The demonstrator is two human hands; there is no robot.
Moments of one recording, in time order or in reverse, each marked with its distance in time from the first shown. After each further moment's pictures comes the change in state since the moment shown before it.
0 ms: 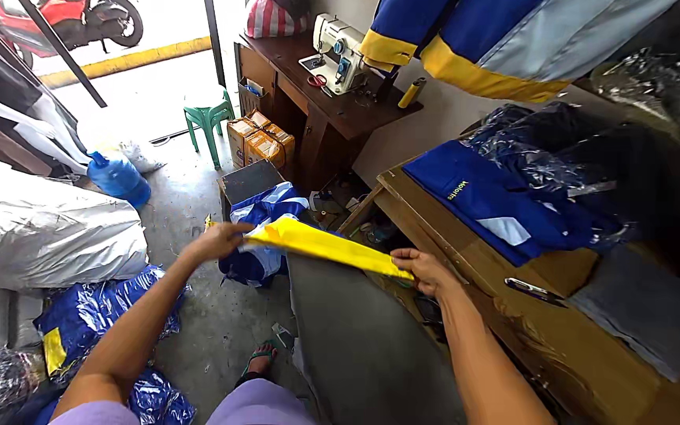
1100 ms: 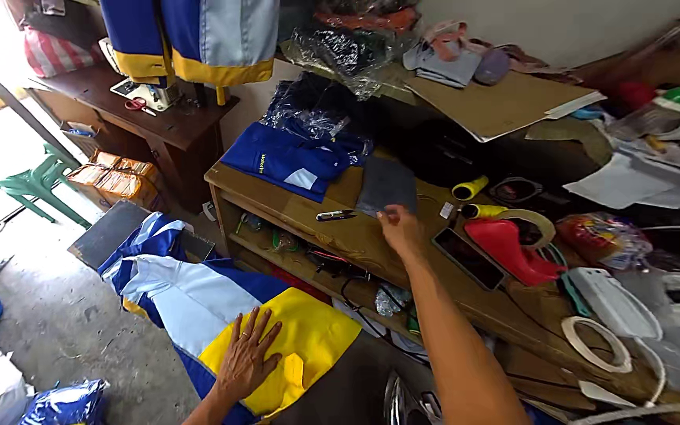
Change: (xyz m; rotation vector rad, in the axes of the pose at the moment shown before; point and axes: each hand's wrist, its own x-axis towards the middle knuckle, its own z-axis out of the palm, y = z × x) left_hand 0.014 0.175 0.365 0.523 -0.002 0.598; right_hand -0.088 0.124 -0.261 -0.279 0.788 -0.091
